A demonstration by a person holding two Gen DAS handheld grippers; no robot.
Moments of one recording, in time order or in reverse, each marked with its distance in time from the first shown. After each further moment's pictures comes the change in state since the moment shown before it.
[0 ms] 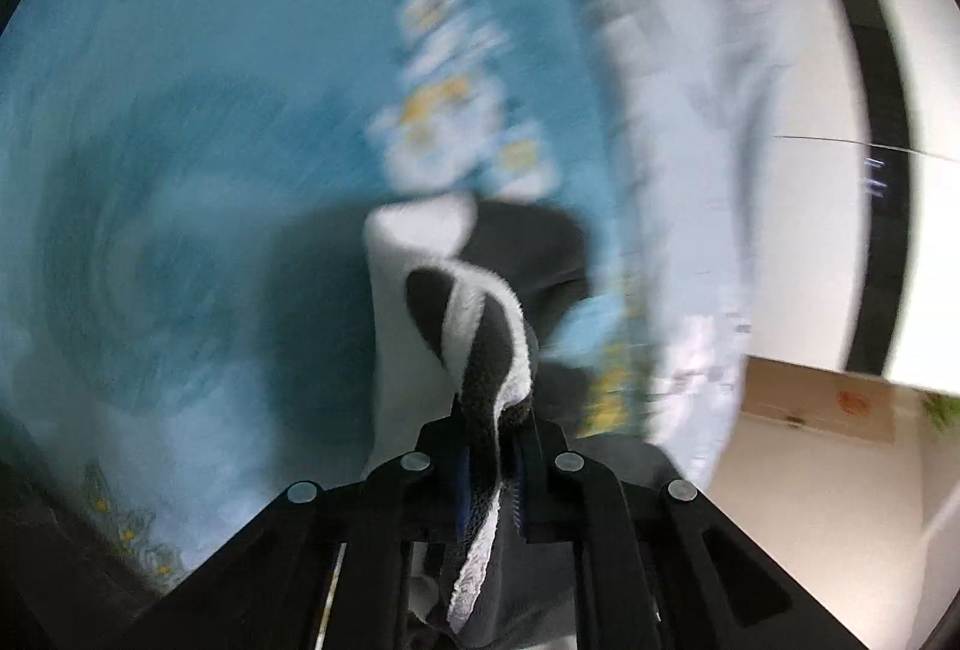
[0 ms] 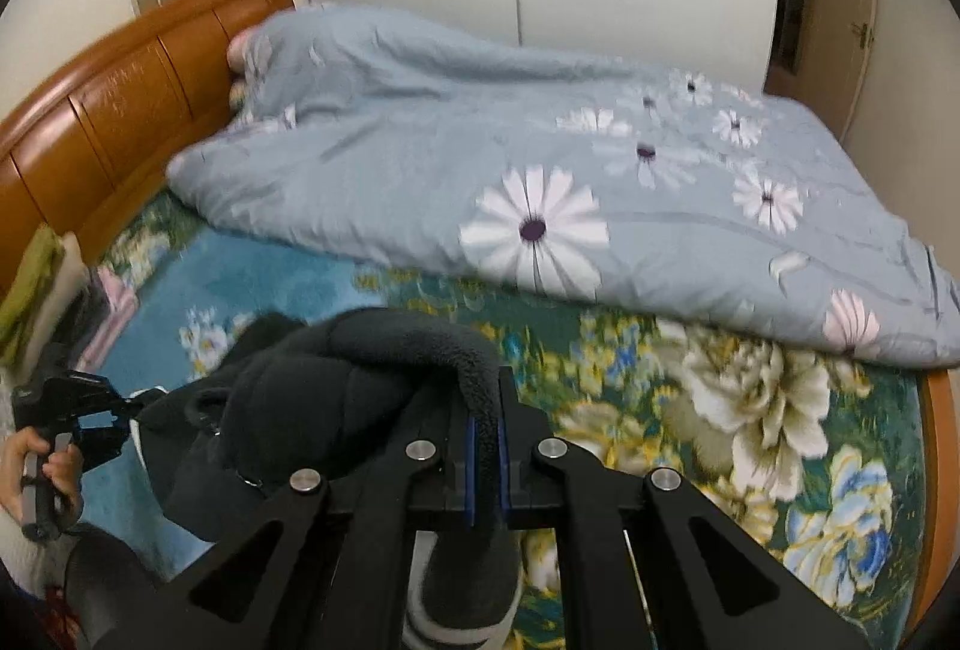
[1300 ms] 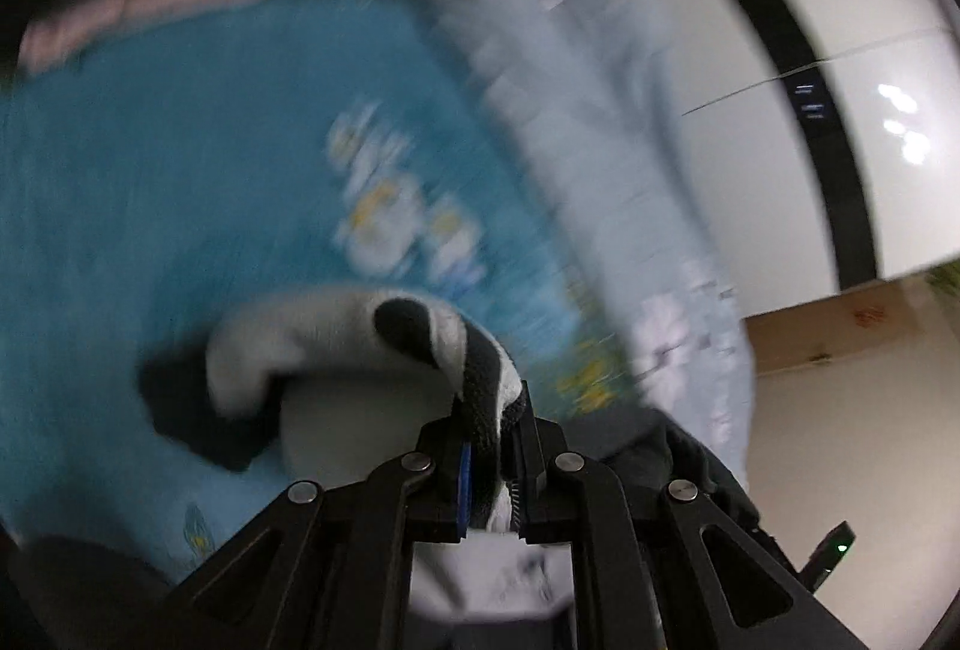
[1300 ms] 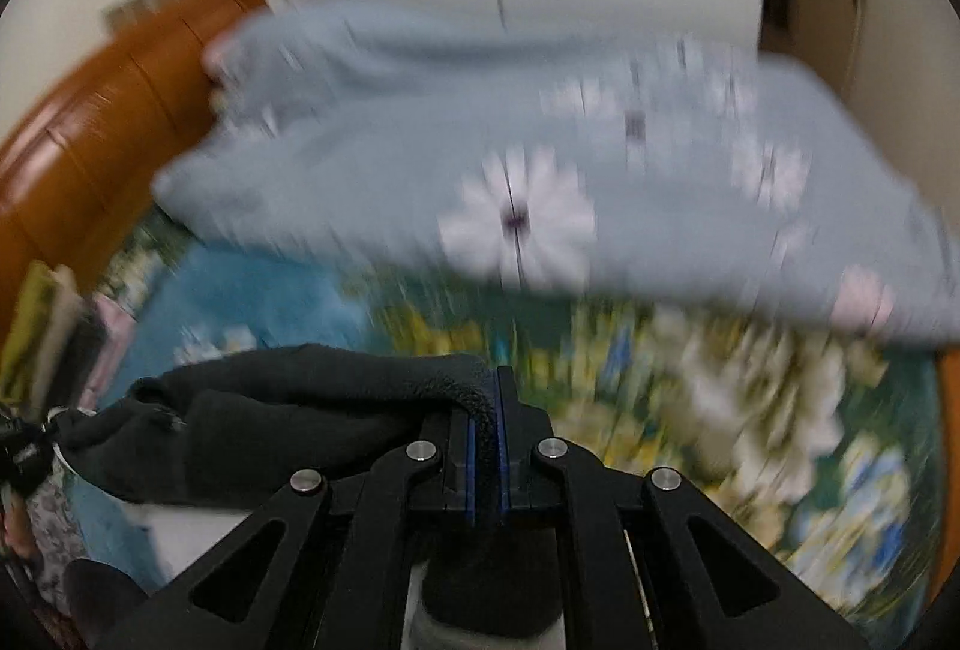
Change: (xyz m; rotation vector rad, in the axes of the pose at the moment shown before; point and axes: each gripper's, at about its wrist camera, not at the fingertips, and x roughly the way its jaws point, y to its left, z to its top) left arm -0.057 -0.008 -0.010 0.252 -0.108 0.061; right arm 0.067 -0.031 -0.001 0.101 0.160 0.009
